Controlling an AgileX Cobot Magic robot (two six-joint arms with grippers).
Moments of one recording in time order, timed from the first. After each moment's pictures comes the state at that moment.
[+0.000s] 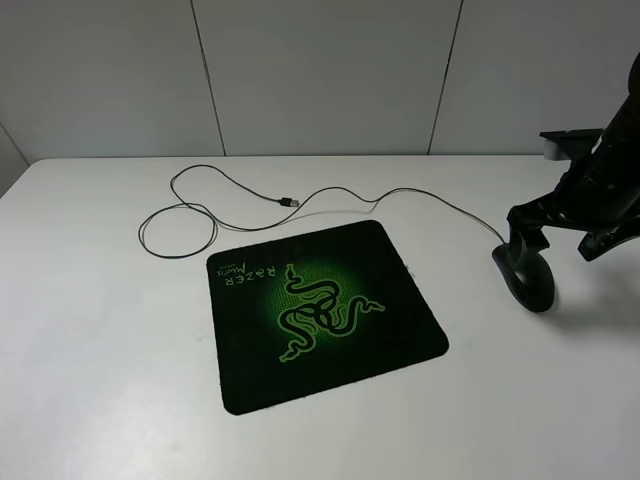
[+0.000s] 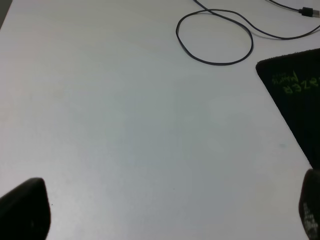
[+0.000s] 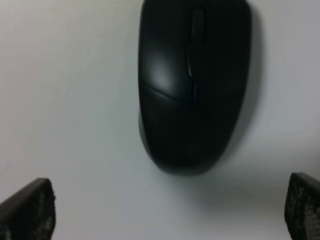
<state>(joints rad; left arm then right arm) 0.01 -0.01 -0.49 0.02 1.06 -0.02 0.04 1.72 -1.03 0.06 0.83 -0.16</state>
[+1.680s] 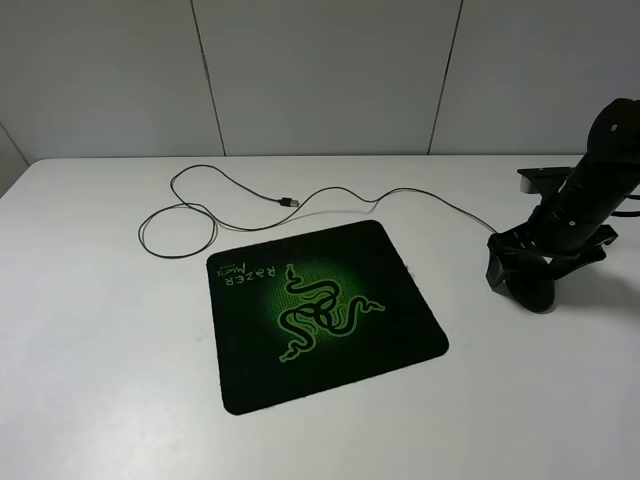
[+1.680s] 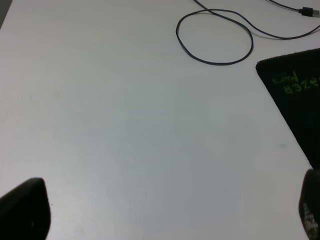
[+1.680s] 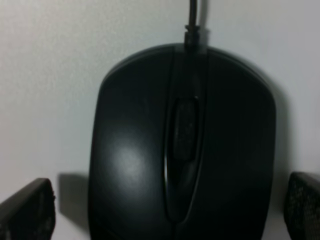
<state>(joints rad) 0.01 -0.01 -0.49 0.02 1.06 -0.02 -0.01 1.94 -1.03 0.13 0.60 -0.28</state>
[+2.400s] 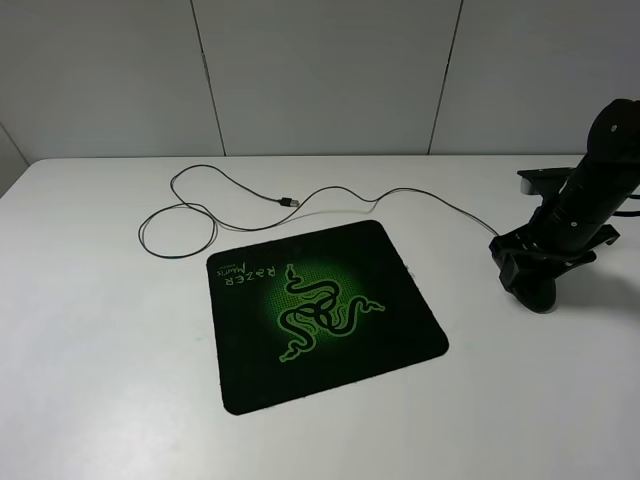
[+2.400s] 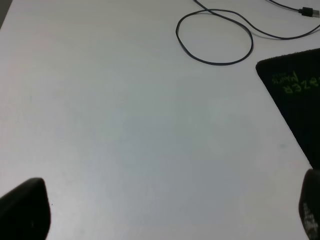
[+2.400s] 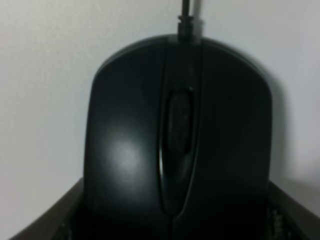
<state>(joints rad) 0.01 -0.01 -0.49 0.02 1.06 -0.02 -0.01 1.94 -1.03 0.11 0.61 -0.28</state>
